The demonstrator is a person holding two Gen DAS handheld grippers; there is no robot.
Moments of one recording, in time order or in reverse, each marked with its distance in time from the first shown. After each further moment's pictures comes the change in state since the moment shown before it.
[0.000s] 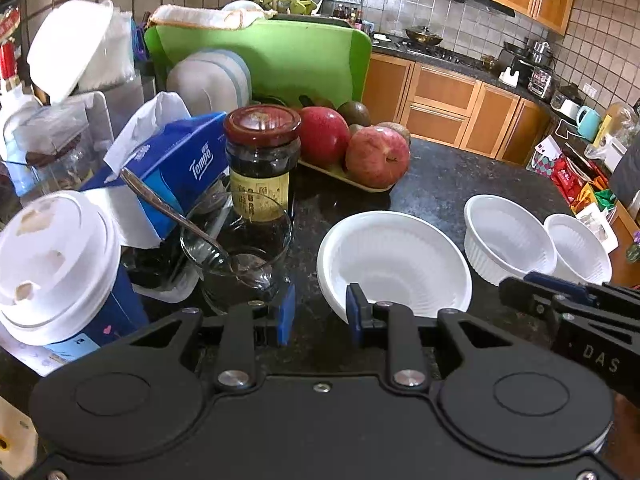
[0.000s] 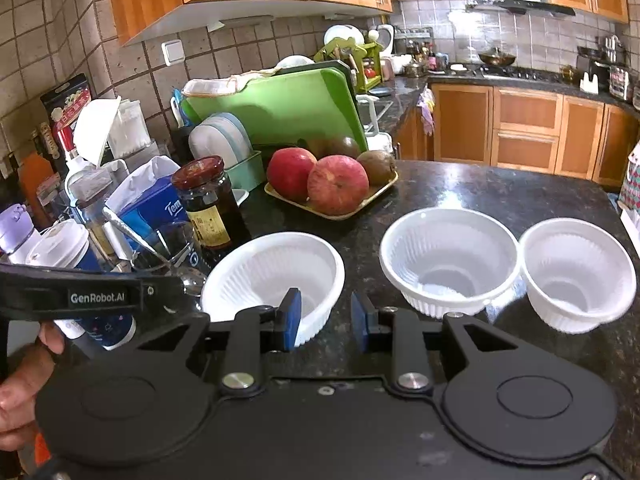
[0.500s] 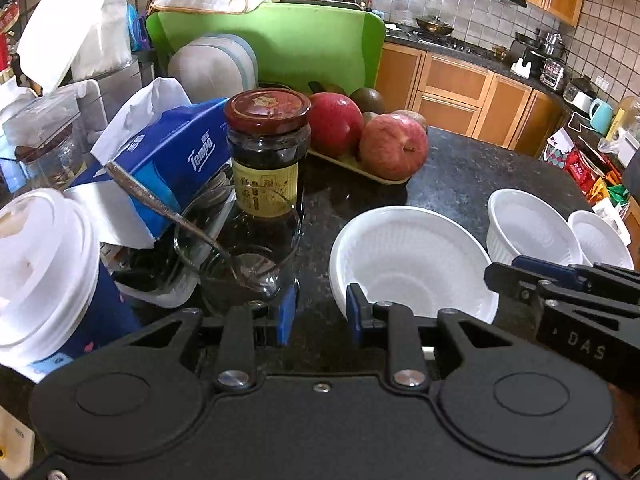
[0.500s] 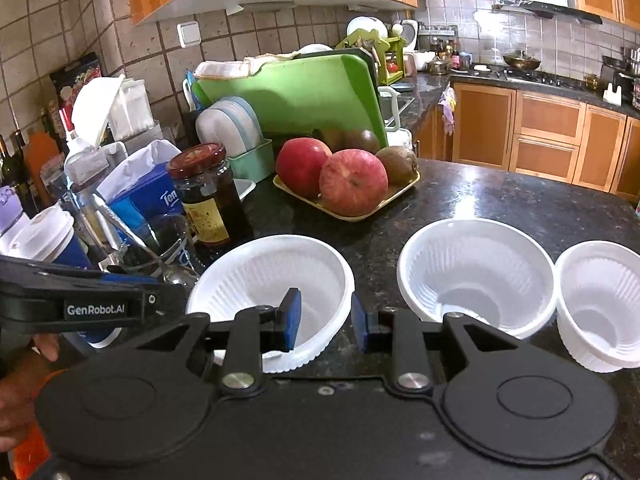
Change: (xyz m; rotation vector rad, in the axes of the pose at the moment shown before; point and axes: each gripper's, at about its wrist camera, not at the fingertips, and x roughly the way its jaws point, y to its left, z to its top) left arm 0.025 0.001 0.007 0.001 0.029 0.032; right arm 0.042 -0.003 0.010 -0.047 0.041 0.040
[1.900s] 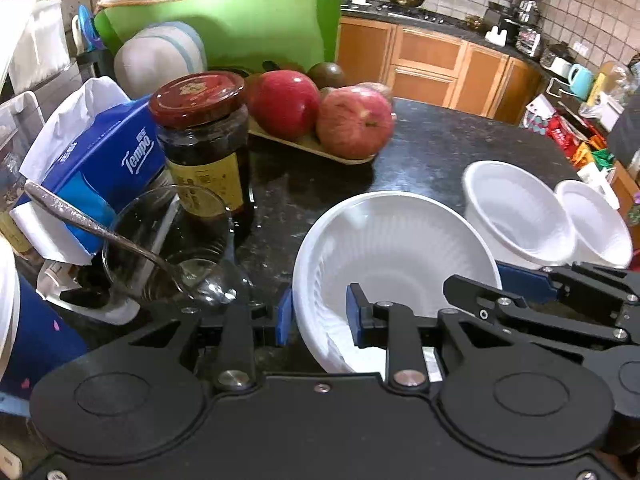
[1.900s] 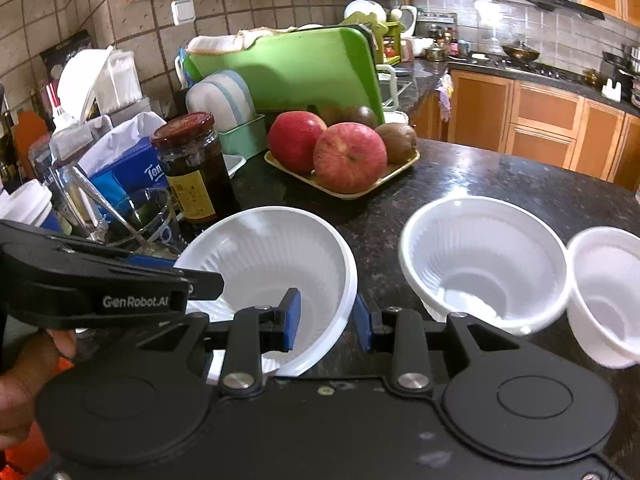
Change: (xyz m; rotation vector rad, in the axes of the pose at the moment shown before) left arm 0.017 -0.023 0.003 0.086 0.065 -0.061; right arm 0.007 0.003 -0.012 -0.013 0.047 -0.047
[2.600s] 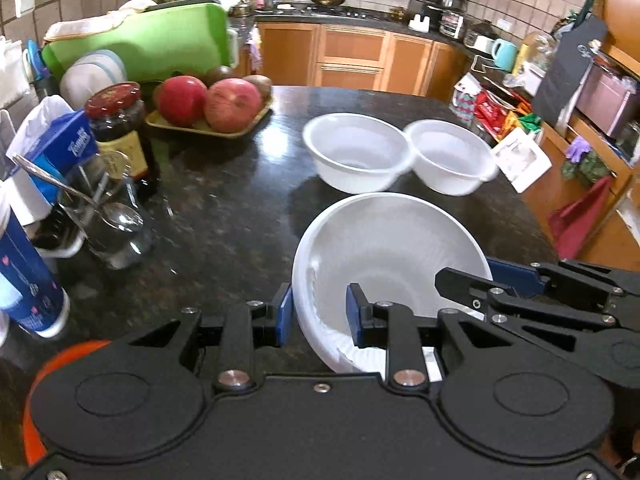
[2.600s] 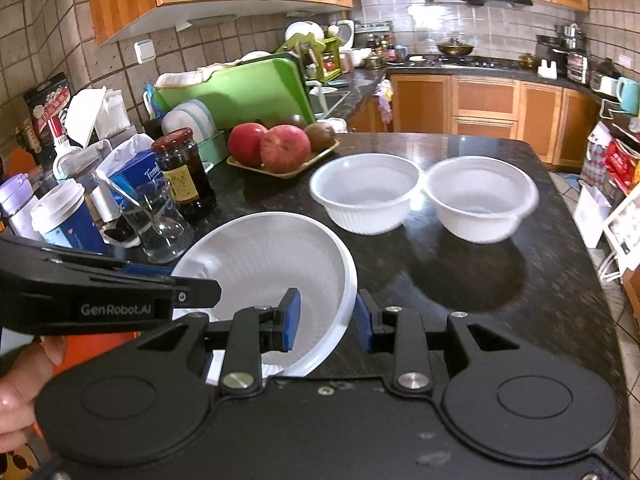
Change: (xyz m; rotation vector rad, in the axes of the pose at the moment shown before) left arm -0.068 -0.077 -0.062 0.125 -0.010 -0.141; right arm -0.135 -0.023 -0.082 0.137 -0.059 -0.111
